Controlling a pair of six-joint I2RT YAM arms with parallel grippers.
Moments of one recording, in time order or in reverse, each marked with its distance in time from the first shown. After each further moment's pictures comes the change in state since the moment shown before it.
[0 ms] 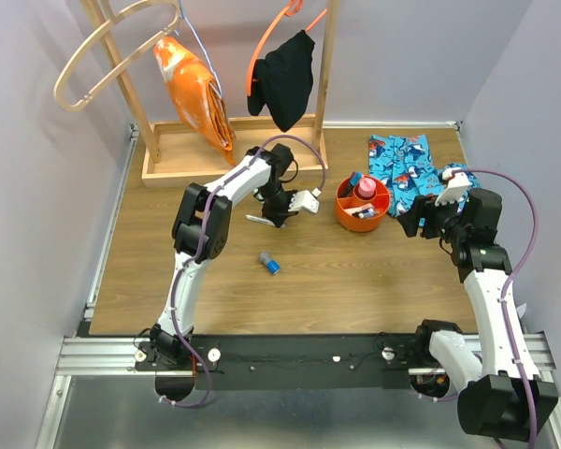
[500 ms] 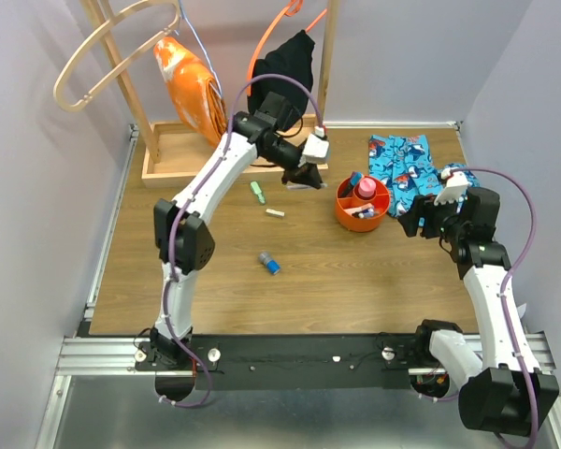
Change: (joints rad) left arm -0.009 -0.150 0.331 -0.064 0.482 -0.118; right arm 0.000 0.025 0.001 -0.004 0.022 -0.009
